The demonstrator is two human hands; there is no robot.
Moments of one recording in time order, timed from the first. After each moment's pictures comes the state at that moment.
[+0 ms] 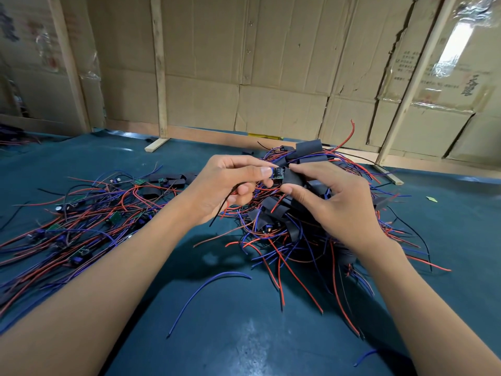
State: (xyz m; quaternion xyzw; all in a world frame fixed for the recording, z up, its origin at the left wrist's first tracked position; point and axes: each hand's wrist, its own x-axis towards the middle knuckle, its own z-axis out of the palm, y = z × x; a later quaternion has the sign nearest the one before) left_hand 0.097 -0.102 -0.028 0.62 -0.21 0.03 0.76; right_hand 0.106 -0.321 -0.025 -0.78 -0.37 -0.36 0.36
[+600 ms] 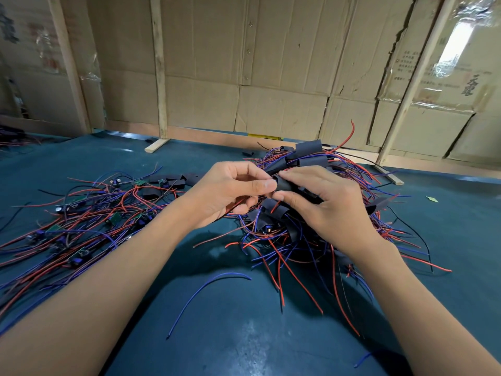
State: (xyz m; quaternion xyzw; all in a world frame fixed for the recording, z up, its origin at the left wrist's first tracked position) left_hand 0.093 -0.103 -0.030 0.66 -0.20 0.00 0.72; right_hand 0.110 -0.316 -0.033 -0.76 -0.42 -0.38 0.32
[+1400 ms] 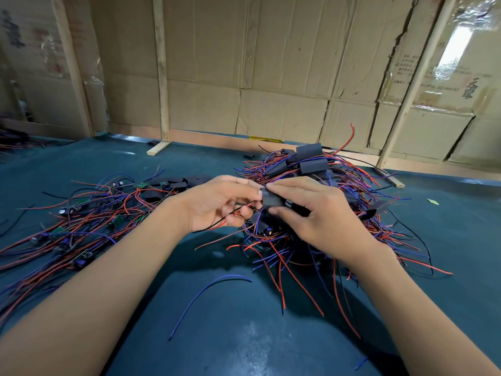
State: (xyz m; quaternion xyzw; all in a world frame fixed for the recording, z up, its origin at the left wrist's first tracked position) left_hand 0.096 -0.091 -0.032 0.64 -0.12 -0.16 0.74; right_hand 0.106 -0.311 -0.035 -0.78 -0.47 -0.31 0.28
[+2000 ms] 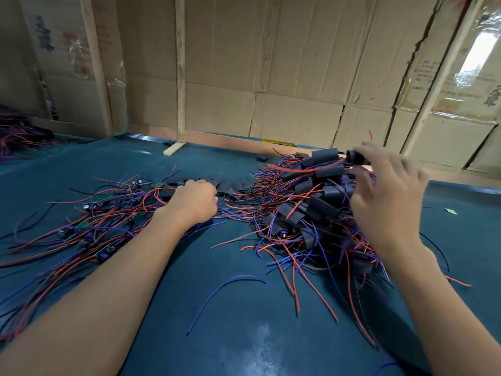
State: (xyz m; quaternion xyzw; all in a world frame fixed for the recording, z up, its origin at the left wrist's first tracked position) left_hand 0.126 -0.024 -0.067 0.99 0.08 0.11 0.03; right_hand 0.122 -0.345 -0.020 -0.80 -0.20 -0.52 0.20
